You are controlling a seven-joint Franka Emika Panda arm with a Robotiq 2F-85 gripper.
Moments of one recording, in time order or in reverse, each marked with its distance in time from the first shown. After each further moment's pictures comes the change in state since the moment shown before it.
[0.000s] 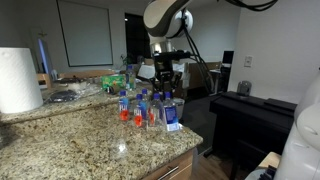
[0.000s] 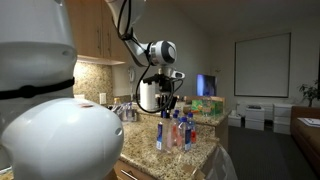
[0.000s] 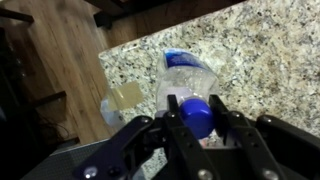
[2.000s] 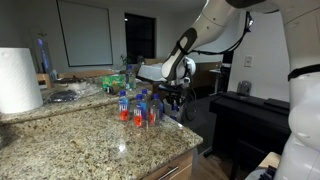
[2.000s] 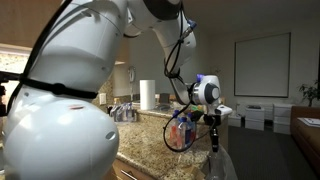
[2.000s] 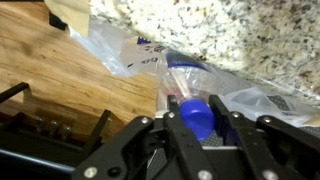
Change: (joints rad) arm -0.112 0.523 -0.234 0.173 -0.078 0.543 0.582
